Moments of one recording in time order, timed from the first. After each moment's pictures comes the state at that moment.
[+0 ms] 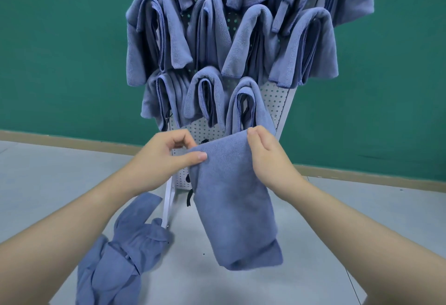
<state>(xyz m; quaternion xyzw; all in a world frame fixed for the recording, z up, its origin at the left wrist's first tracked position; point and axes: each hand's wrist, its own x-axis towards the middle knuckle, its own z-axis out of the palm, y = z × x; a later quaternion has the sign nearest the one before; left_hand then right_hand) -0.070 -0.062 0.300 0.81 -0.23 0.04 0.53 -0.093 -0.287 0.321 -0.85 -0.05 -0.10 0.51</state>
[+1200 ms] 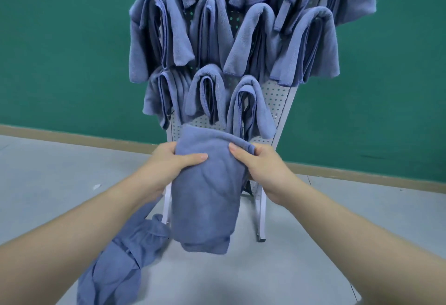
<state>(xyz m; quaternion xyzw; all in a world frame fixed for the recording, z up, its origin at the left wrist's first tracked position) -0.071 -0.078 0.273 0.72 -0.01 -0.08 0.69 -0.086 -0.288 0.300 -0.77 -0.01 0.04 0.64</state>
